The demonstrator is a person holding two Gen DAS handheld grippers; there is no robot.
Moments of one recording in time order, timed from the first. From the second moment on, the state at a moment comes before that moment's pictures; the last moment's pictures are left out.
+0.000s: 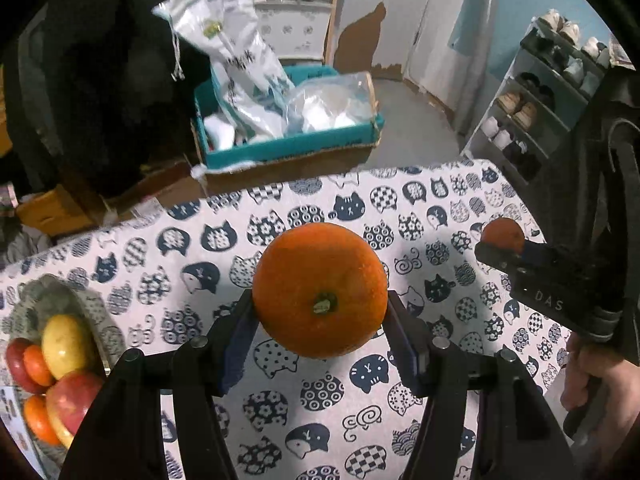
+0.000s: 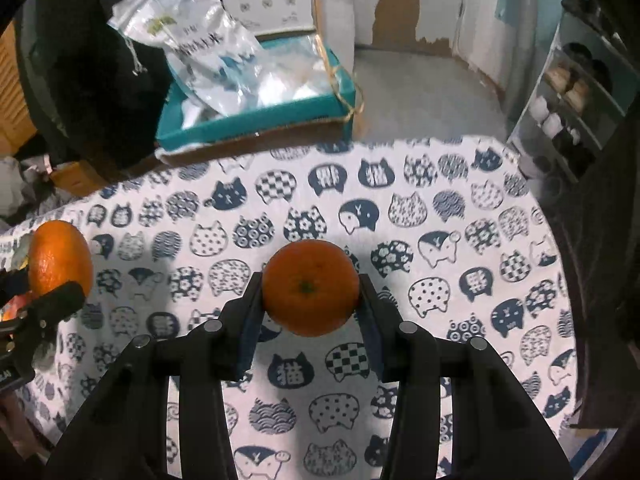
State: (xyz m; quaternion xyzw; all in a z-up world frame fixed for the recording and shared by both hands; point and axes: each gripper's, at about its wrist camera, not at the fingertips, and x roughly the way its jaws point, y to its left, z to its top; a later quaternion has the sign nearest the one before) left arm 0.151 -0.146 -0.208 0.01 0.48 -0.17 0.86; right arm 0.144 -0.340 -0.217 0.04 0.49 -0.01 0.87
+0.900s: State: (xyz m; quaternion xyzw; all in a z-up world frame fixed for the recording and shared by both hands) left arm 0.068 -0.071 -0.097 -0.01 0.39 -0.14 0.91; right arm 0.063 -0.276 -0.078 -0.01 0.38 0.06 0.92
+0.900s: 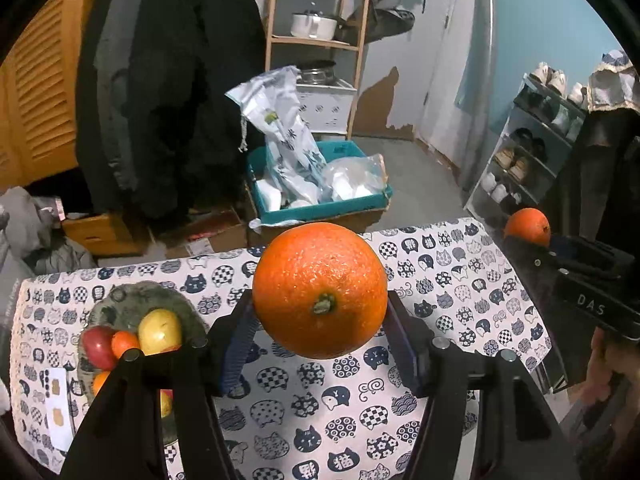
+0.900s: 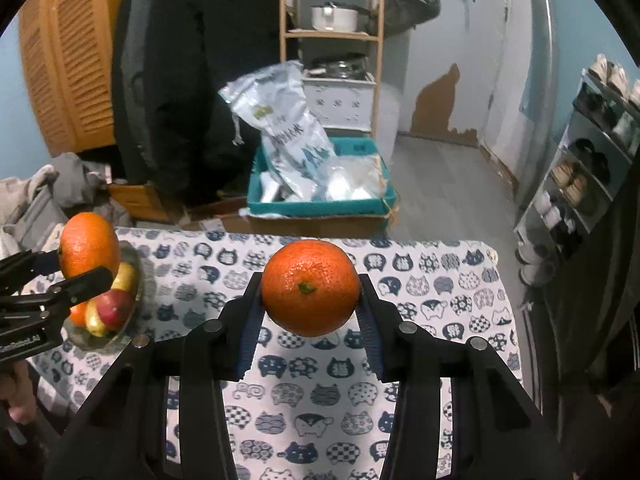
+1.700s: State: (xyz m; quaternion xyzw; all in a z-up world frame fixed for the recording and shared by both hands) left arm 0.046 0.029 -0.101 -0.04 0.39 -0.05 0.92; right arm 0.072 -0.162 -0.068 -0.05 0.37 0.18 0.91
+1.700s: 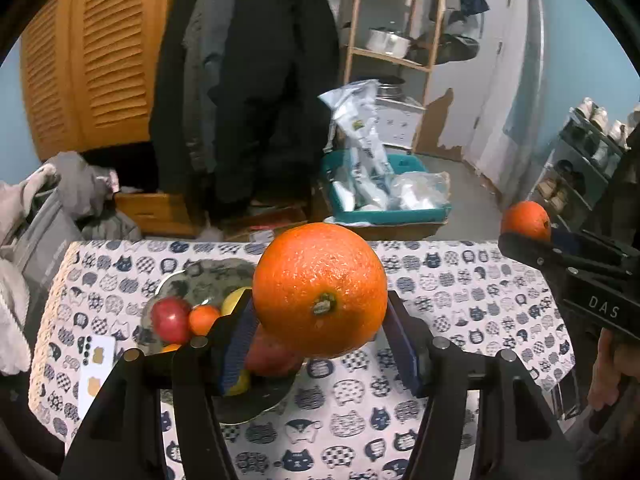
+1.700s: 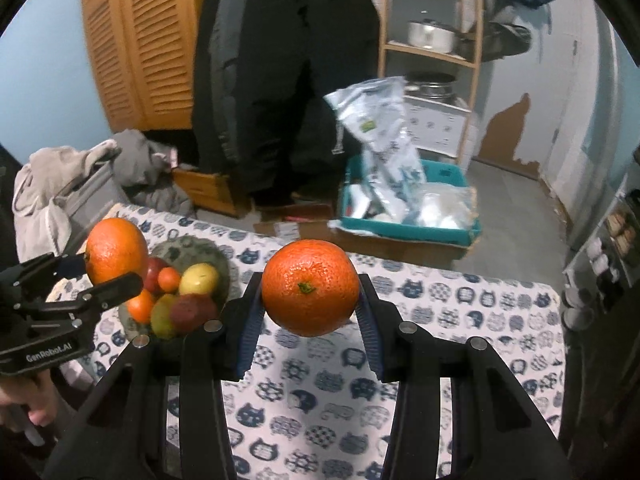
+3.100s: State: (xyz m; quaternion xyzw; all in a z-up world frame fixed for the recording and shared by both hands) left arm 0.112 0.146 -0.252 -0.11 0.52 0.04 0.85; right arm 0.180 0.001 -0.228 -0.05 0.54 0.28 0.79
